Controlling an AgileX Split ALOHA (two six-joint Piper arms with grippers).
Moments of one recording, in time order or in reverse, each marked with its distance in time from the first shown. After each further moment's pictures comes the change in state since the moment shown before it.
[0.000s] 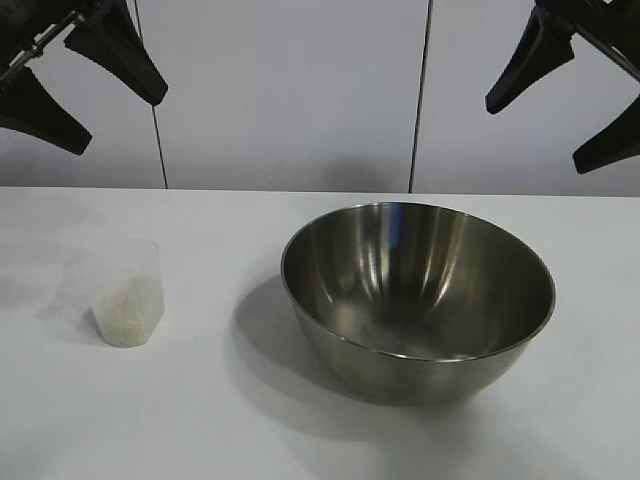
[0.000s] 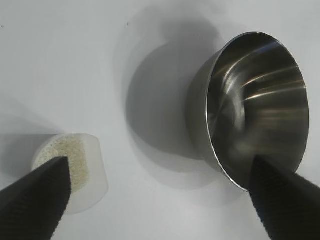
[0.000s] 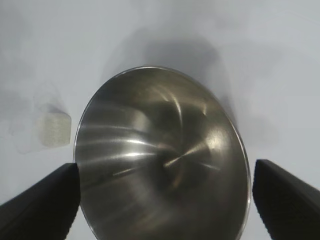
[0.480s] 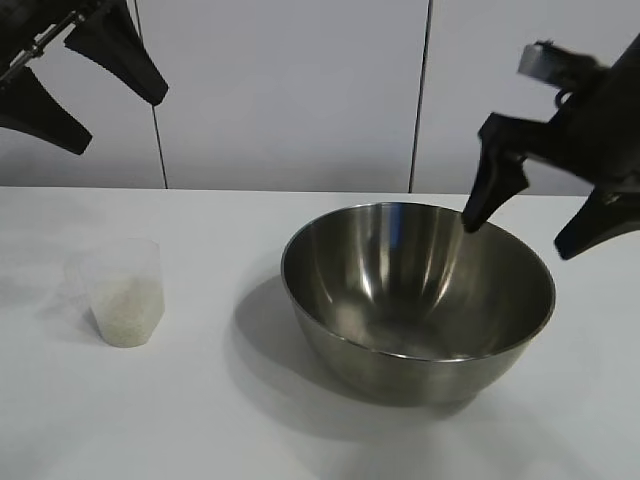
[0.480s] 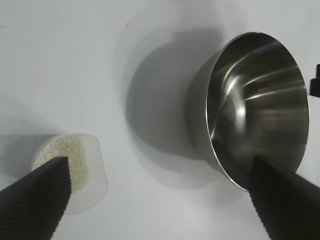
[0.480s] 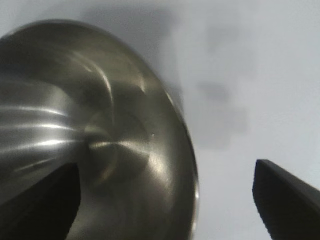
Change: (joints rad) left arm 0.000 0.001 0.000 0.000 -0.001 0.001; right arm 0.116 0.242 0.042 -0.014 -0.172 0.050
